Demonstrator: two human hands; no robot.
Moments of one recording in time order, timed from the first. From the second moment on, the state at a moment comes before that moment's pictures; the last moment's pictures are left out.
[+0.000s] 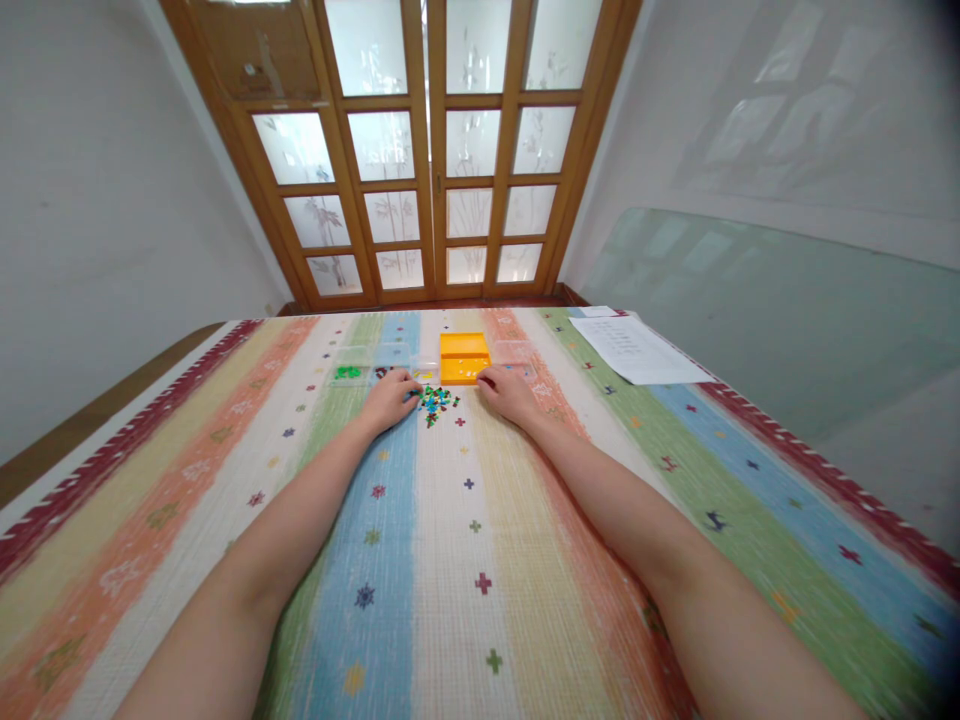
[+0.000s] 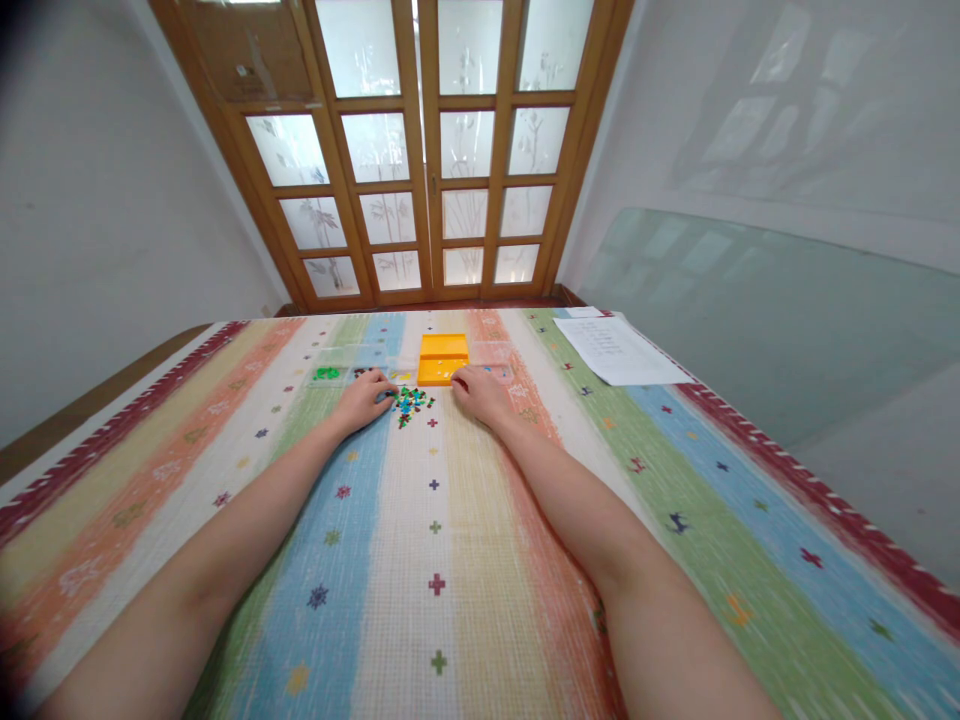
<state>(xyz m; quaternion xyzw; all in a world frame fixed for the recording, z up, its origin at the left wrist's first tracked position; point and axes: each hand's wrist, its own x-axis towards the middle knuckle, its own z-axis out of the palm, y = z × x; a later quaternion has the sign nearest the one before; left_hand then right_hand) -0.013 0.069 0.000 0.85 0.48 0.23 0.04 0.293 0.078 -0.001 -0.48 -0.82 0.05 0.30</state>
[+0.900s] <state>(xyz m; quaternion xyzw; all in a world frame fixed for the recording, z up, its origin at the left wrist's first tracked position) -0.018 0.074 -0.004 0.80 0.52 0.29 0.04 0.293 0.076 0.000 -0.48 -0.83 0.03 0.28</state>
